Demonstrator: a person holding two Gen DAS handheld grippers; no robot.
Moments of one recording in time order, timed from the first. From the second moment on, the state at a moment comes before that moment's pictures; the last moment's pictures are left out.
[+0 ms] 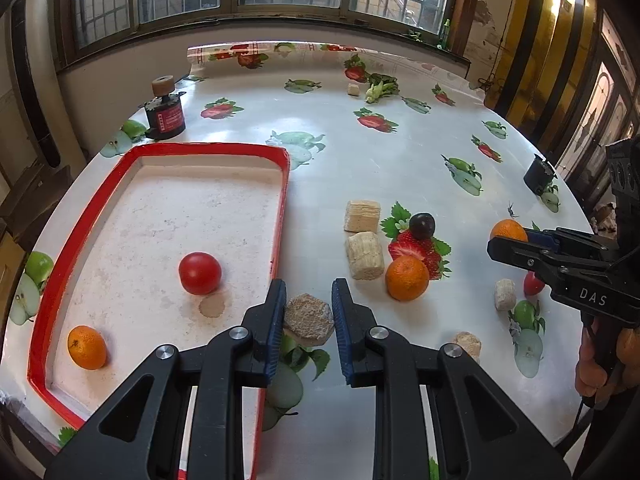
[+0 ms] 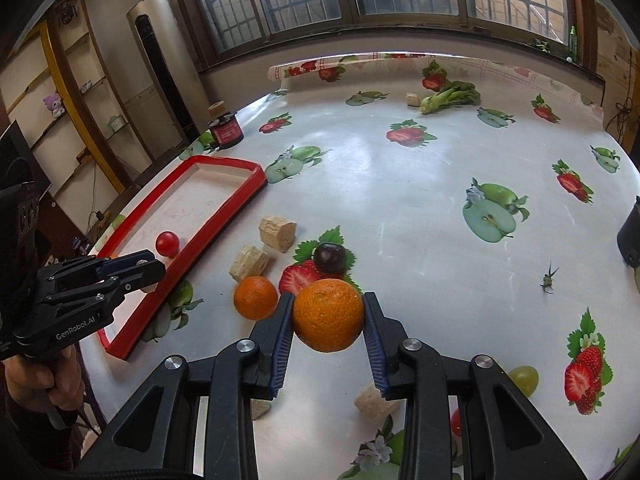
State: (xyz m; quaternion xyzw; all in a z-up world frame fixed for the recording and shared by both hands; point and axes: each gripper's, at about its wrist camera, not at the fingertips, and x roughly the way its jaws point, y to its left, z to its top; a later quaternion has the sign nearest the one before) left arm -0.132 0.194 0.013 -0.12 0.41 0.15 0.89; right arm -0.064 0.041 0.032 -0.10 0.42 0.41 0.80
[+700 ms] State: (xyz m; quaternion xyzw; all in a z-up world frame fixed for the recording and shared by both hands) left arm -0.156 0.241 0.013 -0.15 0.40 0.19 0.88; right arm -0.088 0.114 0.034 -0.13 0.42 0.47 0.77
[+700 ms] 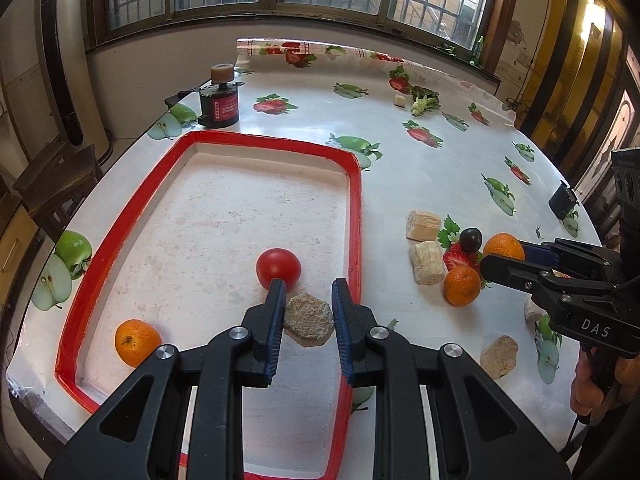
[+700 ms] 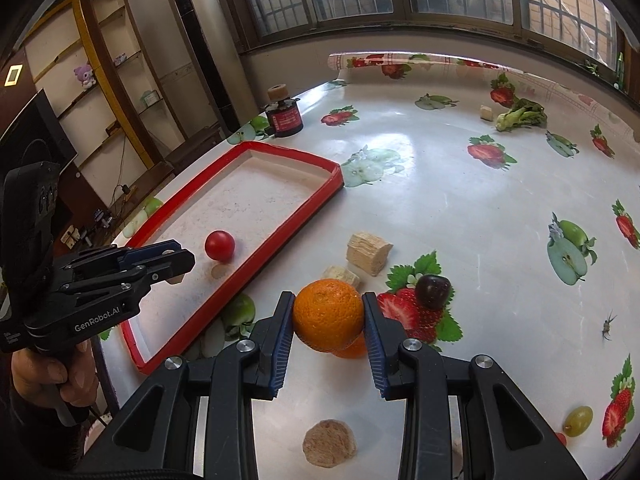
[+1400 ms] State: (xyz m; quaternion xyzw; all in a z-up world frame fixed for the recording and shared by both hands) left arm -0.175 0.294 0.013 -0.17 0.39 0.23 0.87; right arm -0.096 0.191 0.036 -0.14 0.41 0.51 0.74
